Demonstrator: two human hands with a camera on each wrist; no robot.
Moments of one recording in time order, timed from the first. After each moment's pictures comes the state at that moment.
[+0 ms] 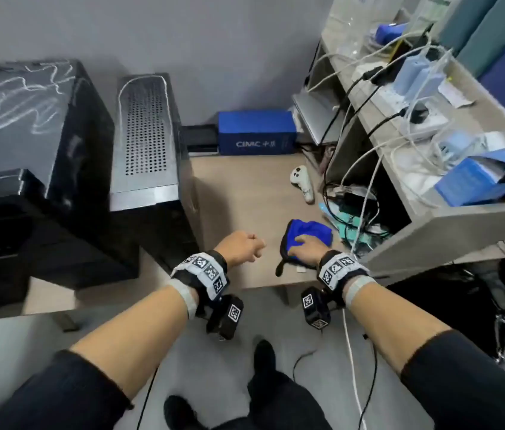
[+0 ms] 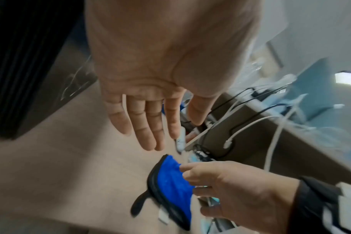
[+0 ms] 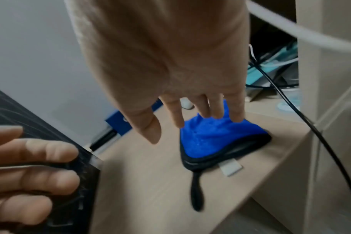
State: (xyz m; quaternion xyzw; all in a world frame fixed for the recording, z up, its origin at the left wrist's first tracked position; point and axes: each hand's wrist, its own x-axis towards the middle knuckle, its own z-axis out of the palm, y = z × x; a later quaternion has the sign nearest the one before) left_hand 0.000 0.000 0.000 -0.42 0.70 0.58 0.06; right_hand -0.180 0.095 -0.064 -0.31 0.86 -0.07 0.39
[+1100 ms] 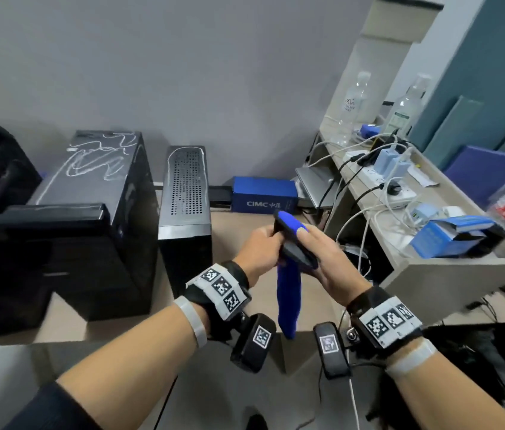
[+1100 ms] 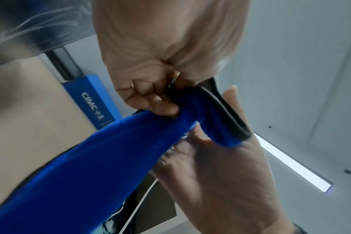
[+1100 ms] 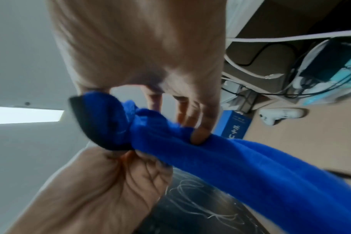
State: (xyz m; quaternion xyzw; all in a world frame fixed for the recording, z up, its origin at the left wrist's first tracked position) left_hand 0.009 0.033 0.141 -0.35 0.64 0.66 -0.19; right_hand -0.105 0.132 0.142 -0.36 0.58 -0.58 0.45
